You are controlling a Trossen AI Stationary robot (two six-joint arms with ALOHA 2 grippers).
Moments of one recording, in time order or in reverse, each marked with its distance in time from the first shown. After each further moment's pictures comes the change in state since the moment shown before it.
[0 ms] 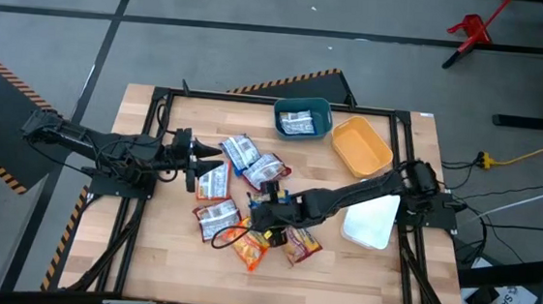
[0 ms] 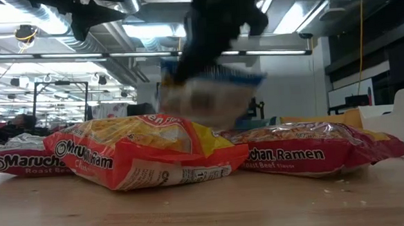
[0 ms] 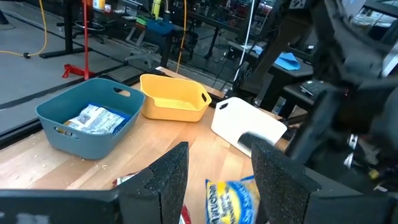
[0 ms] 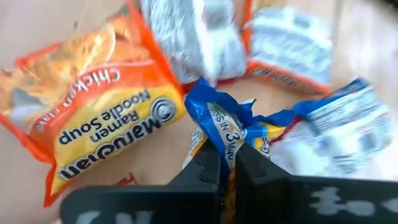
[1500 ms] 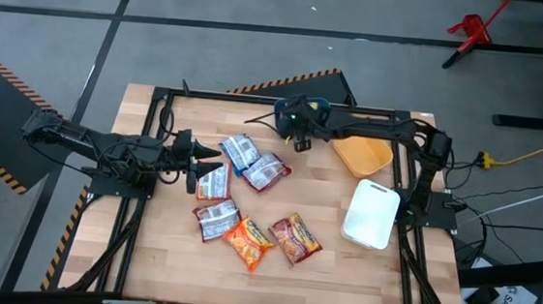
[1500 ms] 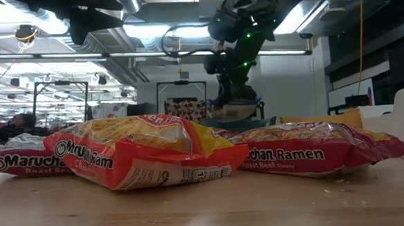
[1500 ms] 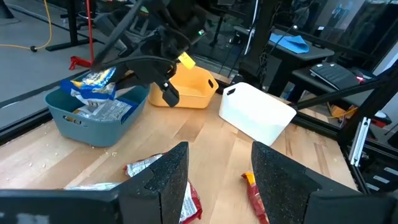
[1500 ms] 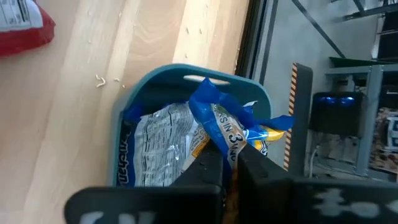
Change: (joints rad) left arm 0.000 0.000 0.000 -0.064 0.000 0.007; right arm -0.650 -0.129 -0.215 0.183 0.032 -0.681
